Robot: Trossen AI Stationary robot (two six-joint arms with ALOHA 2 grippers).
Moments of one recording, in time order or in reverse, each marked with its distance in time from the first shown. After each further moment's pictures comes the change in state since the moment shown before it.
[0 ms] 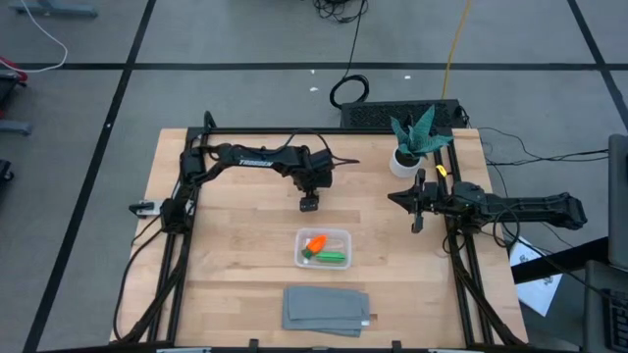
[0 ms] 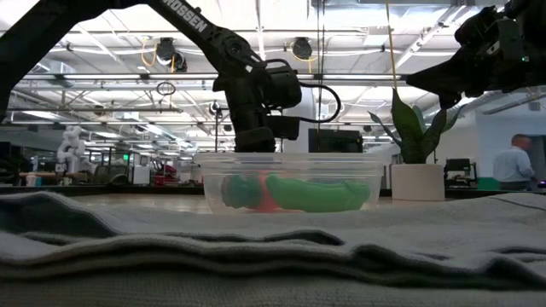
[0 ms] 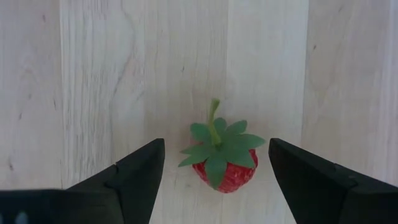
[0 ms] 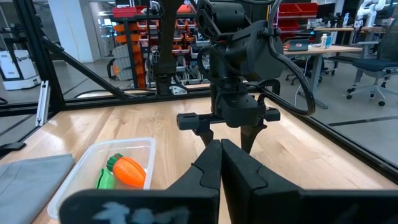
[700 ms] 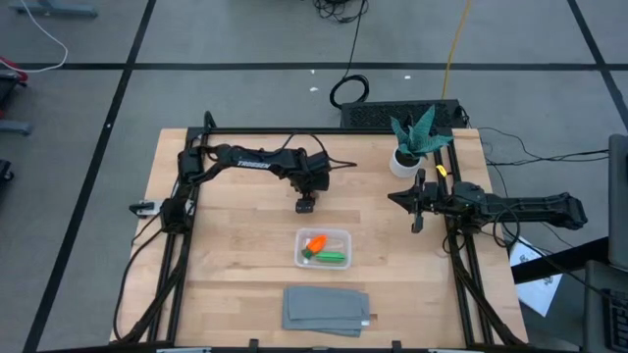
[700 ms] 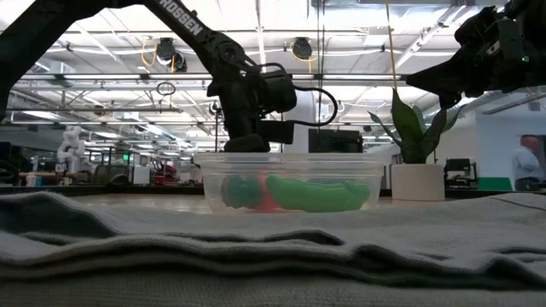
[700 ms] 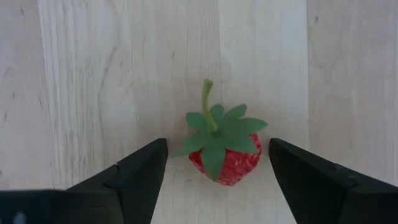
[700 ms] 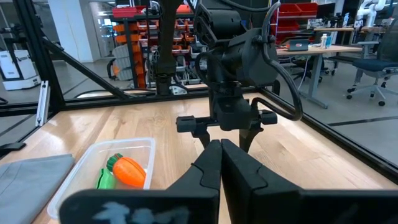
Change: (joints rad) left arm -0.001 -0.006 -0.076 0.068 -0.004 0.078; right arm 0.000 0.000 0.000 0.000 0.000 0.000
